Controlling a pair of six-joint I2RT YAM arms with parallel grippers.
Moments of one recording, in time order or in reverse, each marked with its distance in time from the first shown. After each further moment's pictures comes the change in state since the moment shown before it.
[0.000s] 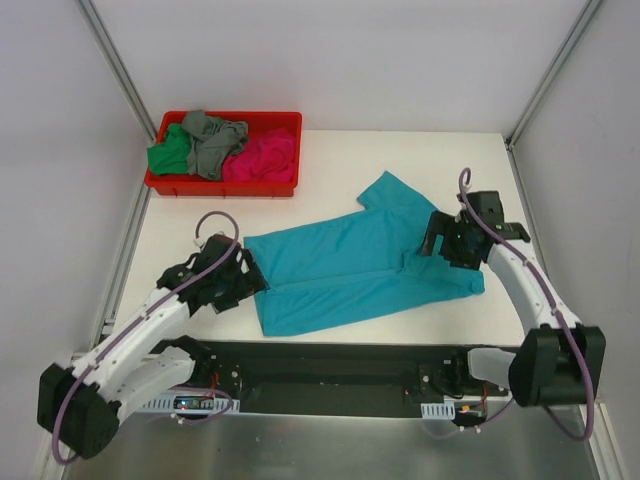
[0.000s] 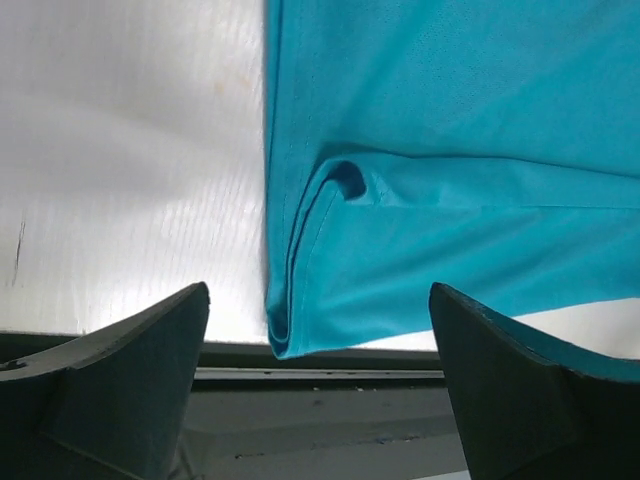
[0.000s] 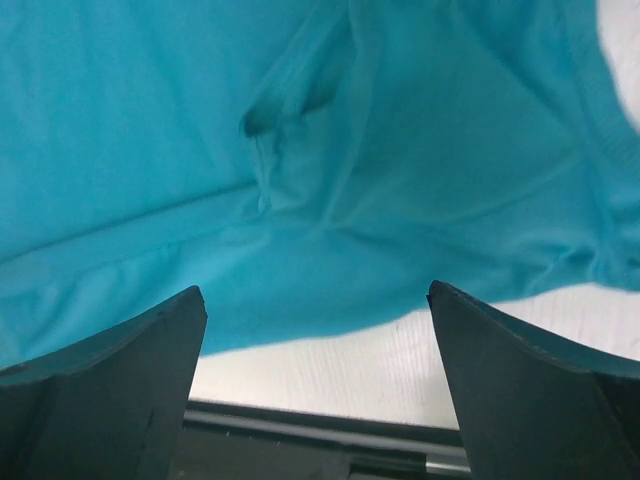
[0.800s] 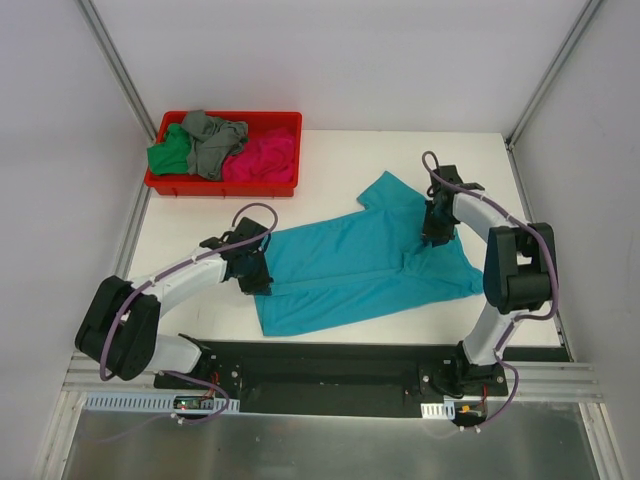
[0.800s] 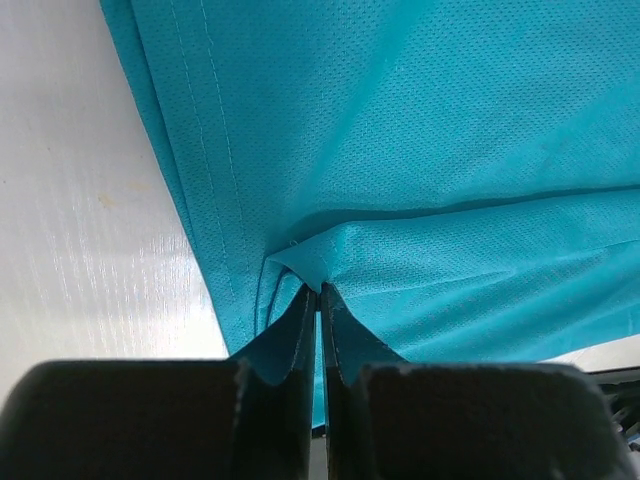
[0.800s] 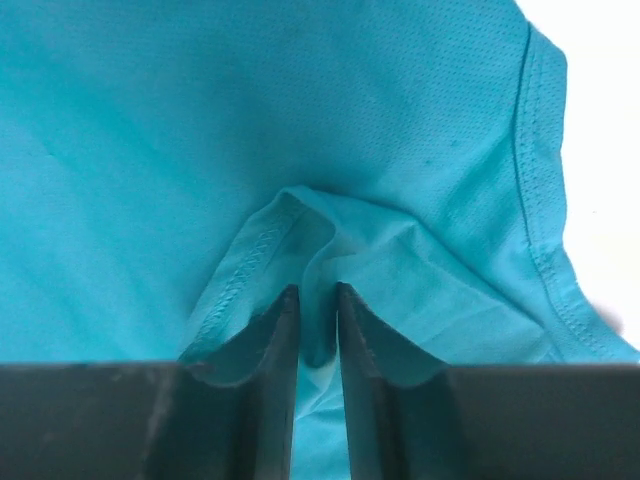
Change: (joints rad) left arm 0.000 0.551 0.111 0.235 0.116 0.180; right arm 0.103 0.625 0.357 0.062 0.272 0.006
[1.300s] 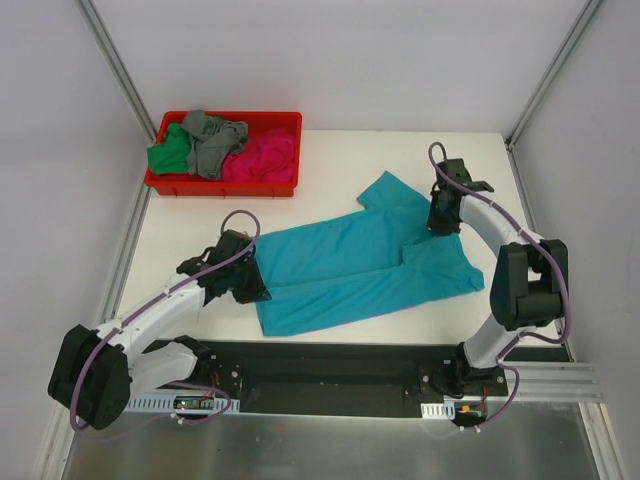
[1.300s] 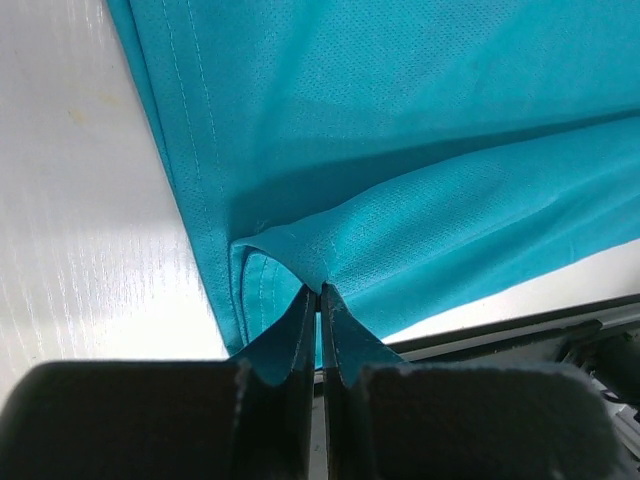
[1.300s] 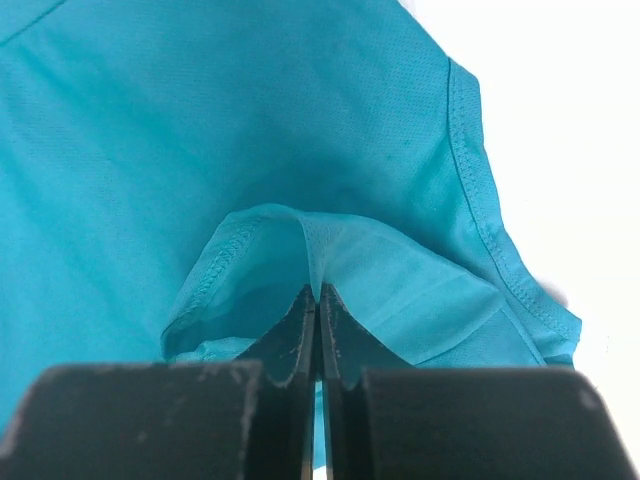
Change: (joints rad) left arm 0.000 -0.274 -0.124 0.008 0.063 -0.043; right arm 0.009 -0.097 -0.002 -0.003 0.072 0.014
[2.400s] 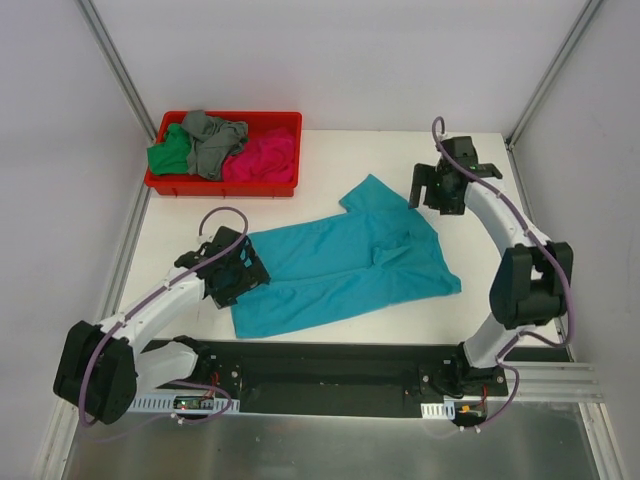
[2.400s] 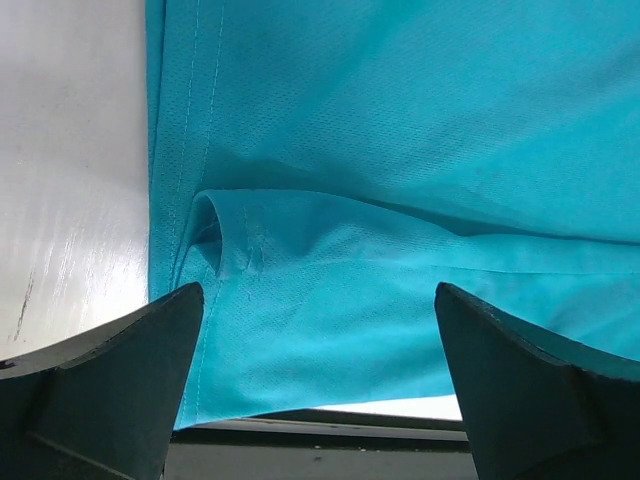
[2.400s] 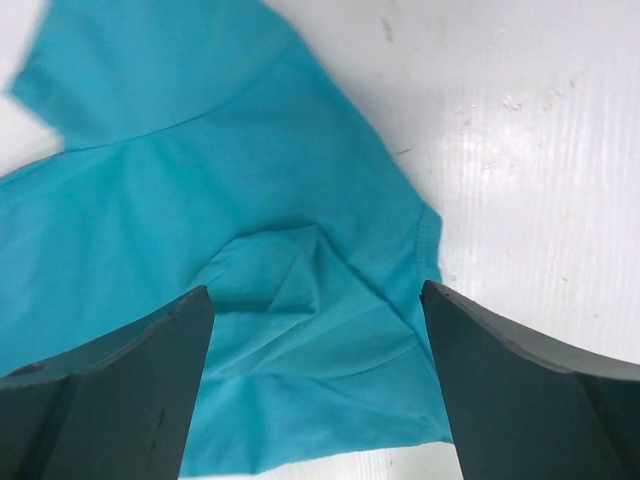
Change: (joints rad) left arm 0.071 0.046 0.021 -0.079 -0.190 -0.119; right arm 0.005 0.034 0.188 -0.028 -0.124 -0.072
